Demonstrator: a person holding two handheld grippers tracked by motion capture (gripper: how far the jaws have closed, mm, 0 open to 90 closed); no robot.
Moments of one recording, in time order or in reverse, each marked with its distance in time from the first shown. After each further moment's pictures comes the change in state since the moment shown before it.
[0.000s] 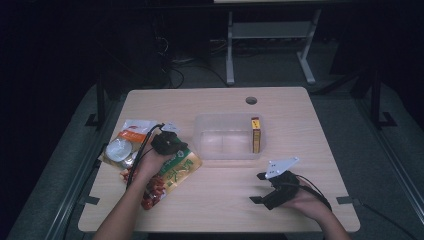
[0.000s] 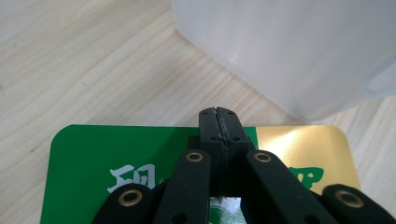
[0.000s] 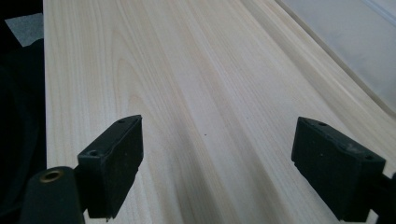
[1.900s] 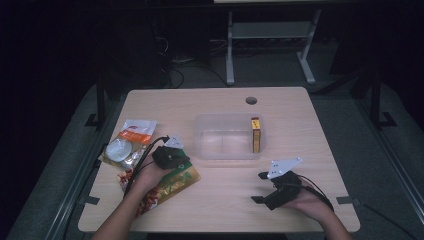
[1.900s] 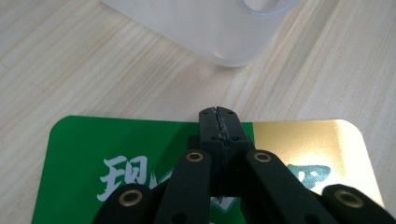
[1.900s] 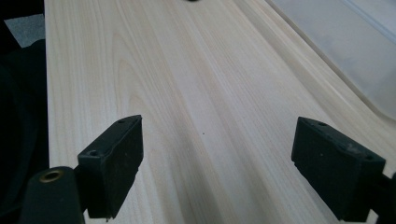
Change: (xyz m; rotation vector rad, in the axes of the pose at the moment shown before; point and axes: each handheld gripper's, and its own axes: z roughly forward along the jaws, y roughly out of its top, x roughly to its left) left arm -0.034 -0.021 -0.008 0.056 -0.068 0.124; right arm 0.002 -0.001 -0.006 -0.011 -0.013 -0.005
